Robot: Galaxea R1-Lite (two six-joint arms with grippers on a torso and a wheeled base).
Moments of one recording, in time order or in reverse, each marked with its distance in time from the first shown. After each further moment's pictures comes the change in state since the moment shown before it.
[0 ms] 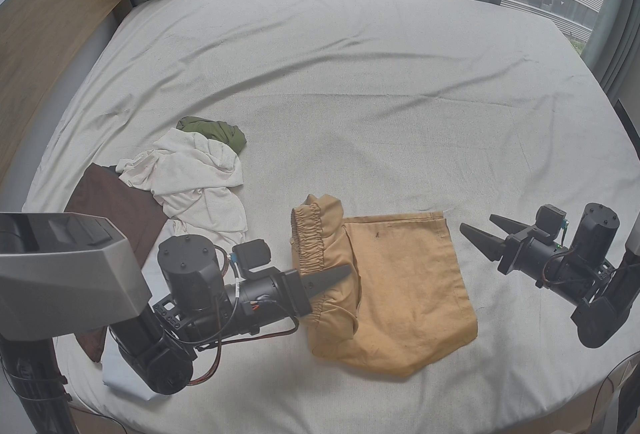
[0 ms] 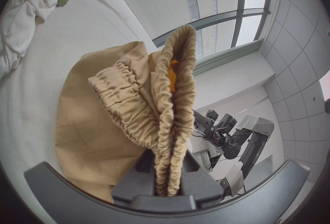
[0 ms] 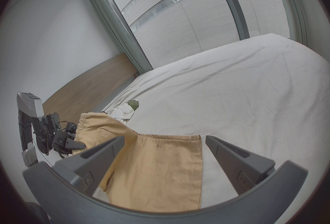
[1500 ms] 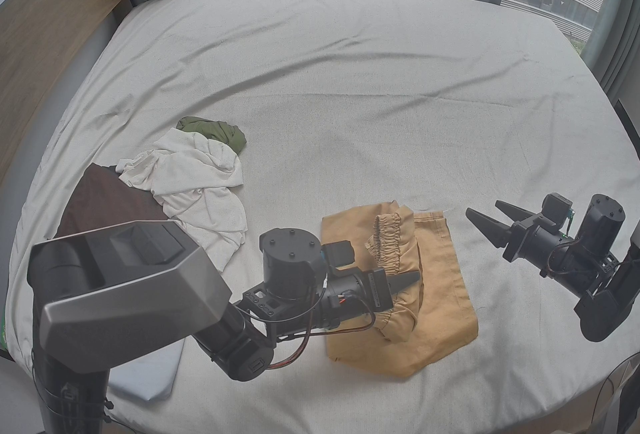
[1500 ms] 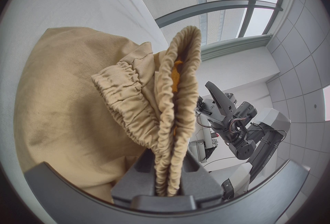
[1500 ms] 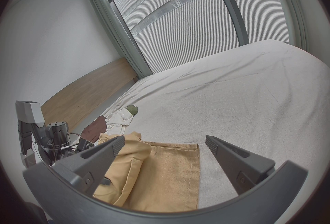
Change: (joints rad) left arm -0.140 0.162 -0.396 0.333 0.031 -0.033; right arm -0.016 -0.015 -0.029 0.000 0.000 0.001
